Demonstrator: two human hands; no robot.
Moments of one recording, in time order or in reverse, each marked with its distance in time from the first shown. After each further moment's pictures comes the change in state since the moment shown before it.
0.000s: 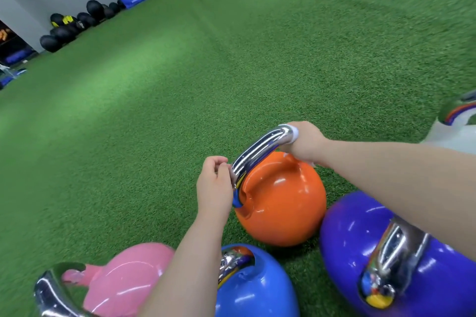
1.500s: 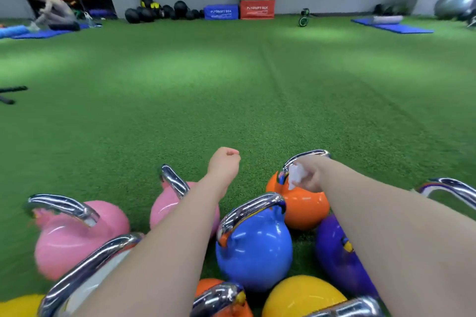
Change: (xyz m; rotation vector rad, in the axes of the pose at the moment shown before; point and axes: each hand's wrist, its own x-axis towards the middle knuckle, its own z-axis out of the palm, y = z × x) left_hand -0.123 0.044 -0.180 -0.126 0.028 -0.241; right_hand -0.171 -0.170 0.013 0.582 -0.189 0.528
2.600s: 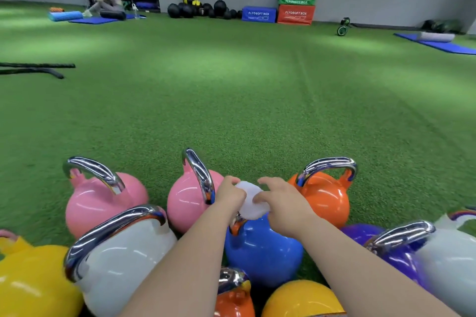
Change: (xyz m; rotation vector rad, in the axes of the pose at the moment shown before) left_hand -0.008 -0.090 0.009 -0.028 0.056 -0.213; right_hand -0.033 0.075 0.057 -1.506 -0.157 -1.026
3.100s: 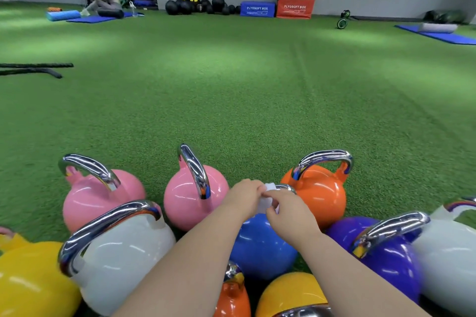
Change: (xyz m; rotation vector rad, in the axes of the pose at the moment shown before) left_hand 0.000 -0.002 0.032 0.749 -0.190 0.503; right_hand -0.025 0.004 0.026 0.416 0.189 0.303
